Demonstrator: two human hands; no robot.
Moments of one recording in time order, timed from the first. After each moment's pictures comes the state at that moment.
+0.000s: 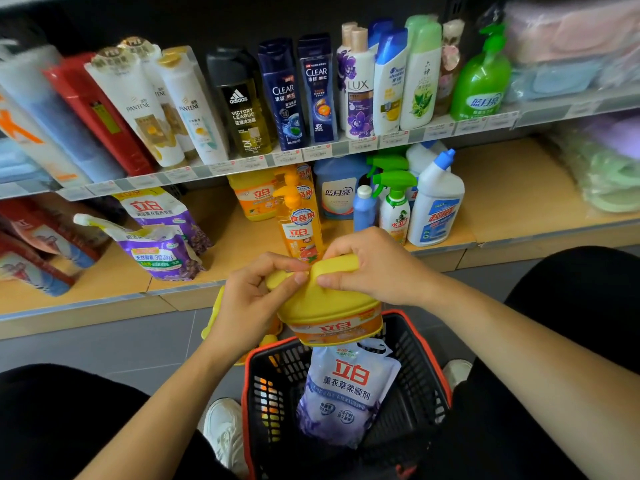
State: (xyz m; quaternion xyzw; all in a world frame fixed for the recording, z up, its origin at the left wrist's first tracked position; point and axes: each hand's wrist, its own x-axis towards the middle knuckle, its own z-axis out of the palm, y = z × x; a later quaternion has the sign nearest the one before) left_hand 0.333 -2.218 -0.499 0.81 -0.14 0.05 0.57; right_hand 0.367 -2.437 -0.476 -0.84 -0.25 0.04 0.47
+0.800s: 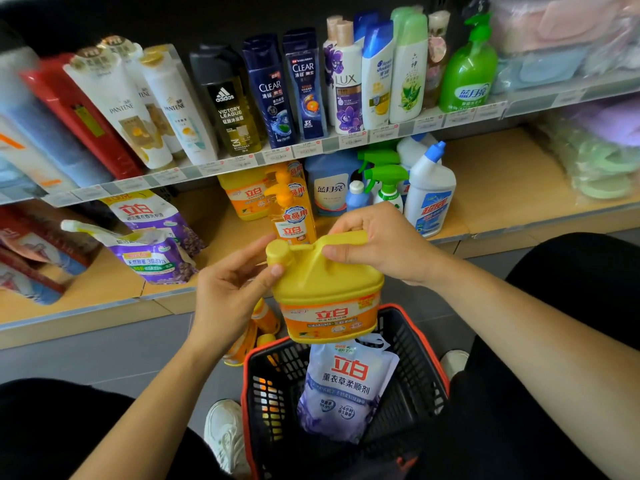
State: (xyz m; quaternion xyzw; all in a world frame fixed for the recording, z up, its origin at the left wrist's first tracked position) left_hand 0.340 -2.201 -0.506 0.76 -0.16 0.08 0.63; right_hand 0.381 -2.451 -0.475 -0.79 -0.21 0.04 0.58
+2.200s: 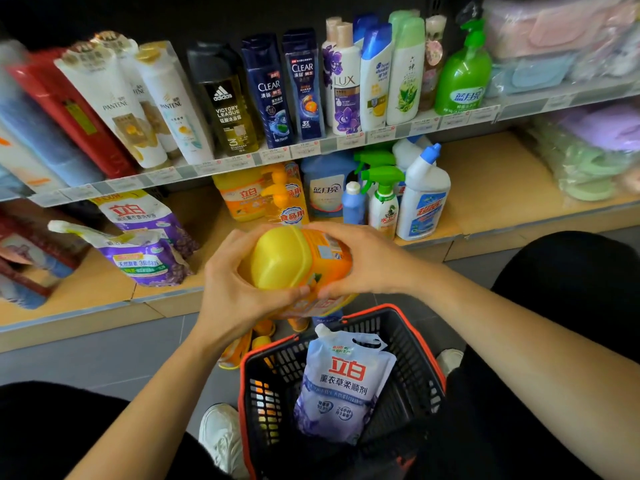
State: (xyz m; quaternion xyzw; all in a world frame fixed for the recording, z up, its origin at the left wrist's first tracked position) left_hand 0.351 -2.203 -0.491 0.85 -0.19 0.13 0.48; right_hand 0.395 -2.440 -0.510 -0.88 -0.27 0.04 0.39
